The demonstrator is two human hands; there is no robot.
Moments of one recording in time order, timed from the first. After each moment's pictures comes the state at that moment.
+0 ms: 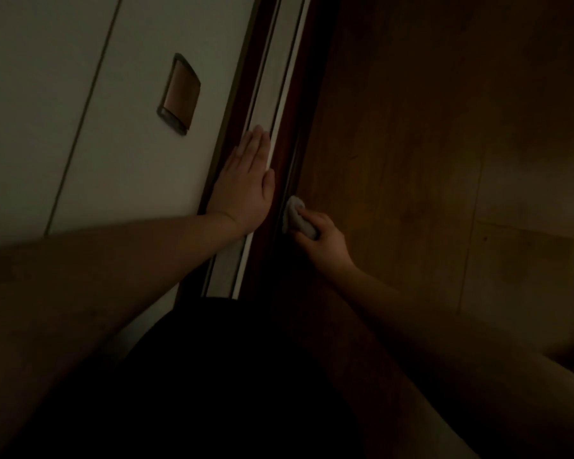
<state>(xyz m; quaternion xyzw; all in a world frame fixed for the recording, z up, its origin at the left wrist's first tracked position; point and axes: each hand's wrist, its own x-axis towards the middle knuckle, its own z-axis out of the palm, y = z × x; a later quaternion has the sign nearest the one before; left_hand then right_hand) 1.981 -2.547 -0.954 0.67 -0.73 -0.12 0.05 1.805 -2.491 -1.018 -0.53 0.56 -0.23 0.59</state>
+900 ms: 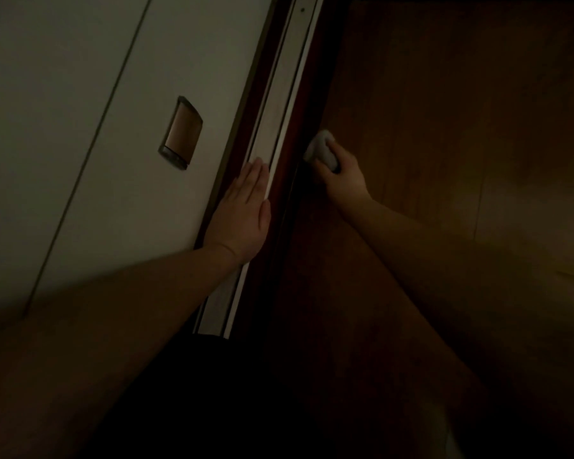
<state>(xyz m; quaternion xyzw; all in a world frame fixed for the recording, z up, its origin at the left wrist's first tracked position) 1.982 -2.545 -0.958 0.66 -0.74 -0.12 0.06 1.792 -2.645 -1.009 -0.53 0.57 -0.32 0.54</state>
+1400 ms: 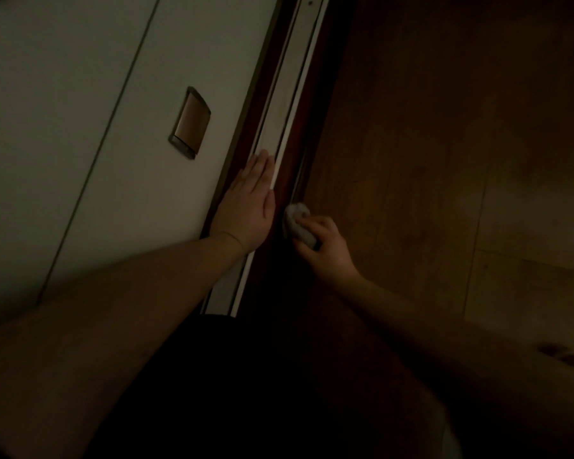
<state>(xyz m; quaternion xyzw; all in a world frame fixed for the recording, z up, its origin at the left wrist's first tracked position) 1.980 -2.544 -0.956 0.67 -0.73 -0.13 0.07 1.797 -2.512 -1.002 -0.60 0.52 -0.23 0.56</state>
